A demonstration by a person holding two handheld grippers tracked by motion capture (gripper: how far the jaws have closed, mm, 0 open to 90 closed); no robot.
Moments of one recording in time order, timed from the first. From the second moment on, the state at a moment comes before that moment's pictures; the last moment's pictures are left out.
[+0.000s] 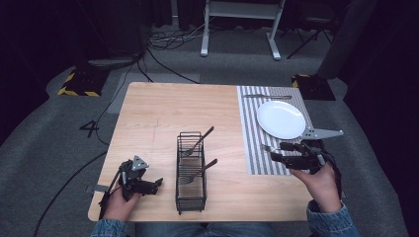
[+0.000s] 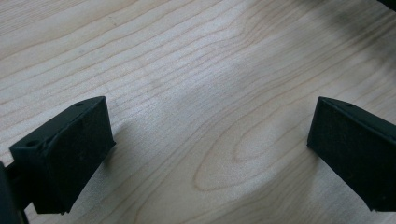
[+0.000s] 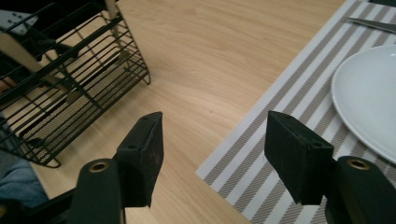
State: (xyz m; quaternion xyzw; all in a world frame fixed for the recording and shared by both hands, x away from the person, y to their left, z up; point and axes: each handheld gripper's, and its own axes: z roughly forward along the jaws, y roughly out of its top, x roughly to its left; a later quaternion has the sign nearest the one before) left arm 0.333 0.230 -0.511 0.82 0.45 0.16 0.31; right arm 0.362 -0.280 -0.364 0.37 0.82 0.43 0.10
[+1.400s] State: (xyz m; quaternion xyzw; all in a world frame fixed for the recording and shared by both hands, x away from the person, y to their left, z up) left arm 0.333 0.230 -0.511 0.82 0.45 0.16 0.32; right arm 0.337 -0.204 -0.480 0.32 0.89 0.33 0.03
